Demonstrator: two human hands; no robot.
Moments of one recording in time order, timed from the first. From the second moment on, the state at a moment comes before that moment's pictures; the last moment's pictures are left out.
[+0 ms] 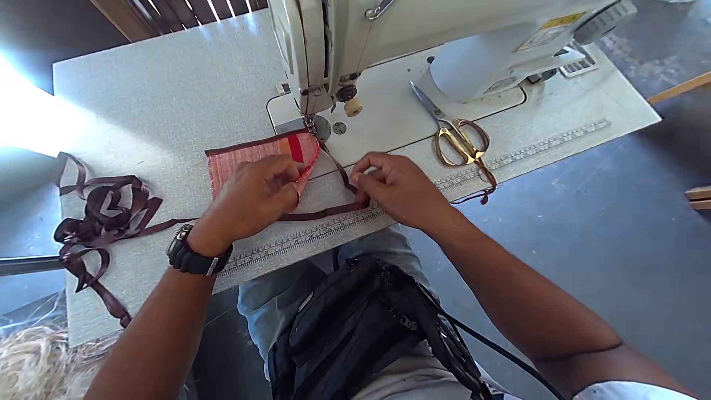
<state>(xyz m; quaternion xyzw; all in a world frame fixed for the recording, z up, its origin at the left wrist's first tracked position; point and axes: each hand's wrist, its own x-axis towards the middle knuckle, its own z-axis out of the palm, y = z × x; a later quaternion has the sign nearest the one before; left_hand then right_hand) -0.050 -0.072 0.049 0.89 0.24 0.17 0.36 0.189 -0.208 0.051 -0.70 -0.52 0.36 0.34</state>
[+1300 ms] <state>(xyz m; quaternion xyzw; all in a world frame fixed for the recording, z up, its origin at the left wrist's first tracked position) -0.058 -0.070 0.045 0.88 0.23 0.20 0.37 0.188 -0.116 0.047 -0.73 -0.41 0.45 0.31</state>
